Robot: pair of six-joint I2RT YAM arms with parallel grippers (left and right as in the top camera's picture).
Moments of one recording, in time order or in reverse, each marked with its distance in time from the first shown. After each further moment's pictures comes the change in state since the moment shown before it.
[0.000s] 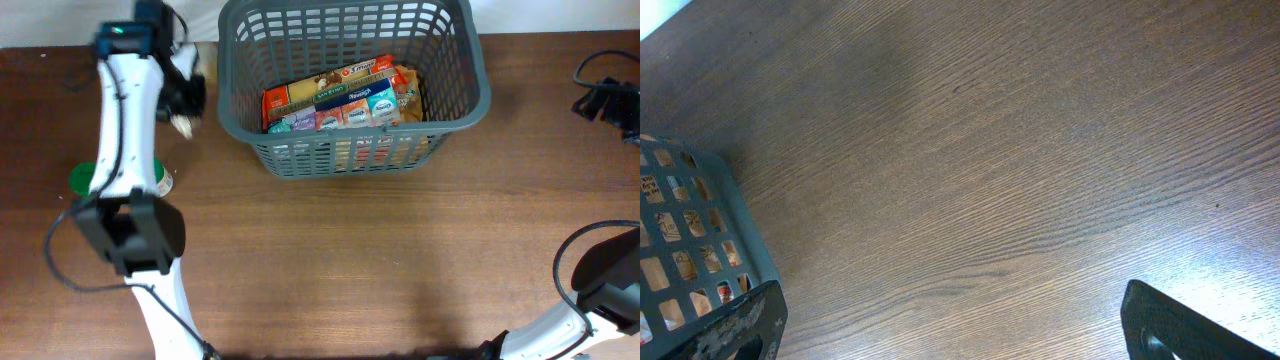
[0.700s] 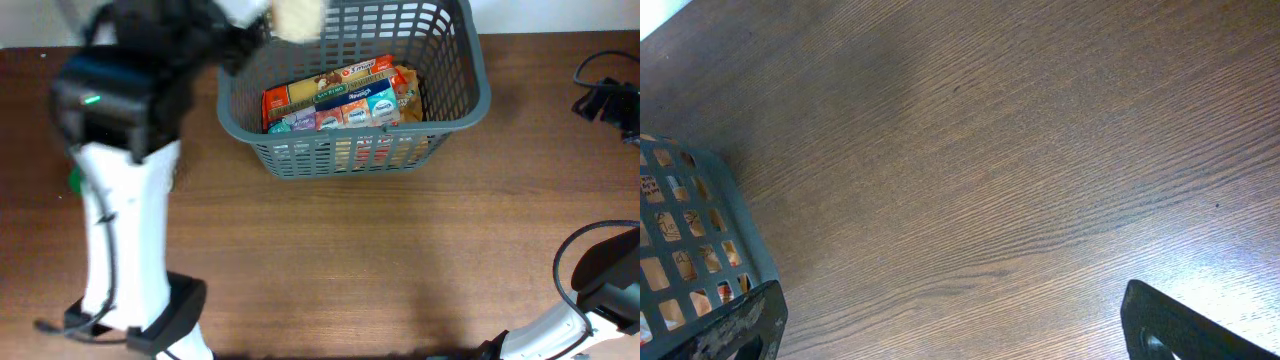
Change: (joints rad) left arm -0.376 -0.316 0.312 0.240 0.004 0.612; right arm 0.000 0.000 0.000 0.000 0.000 0.000
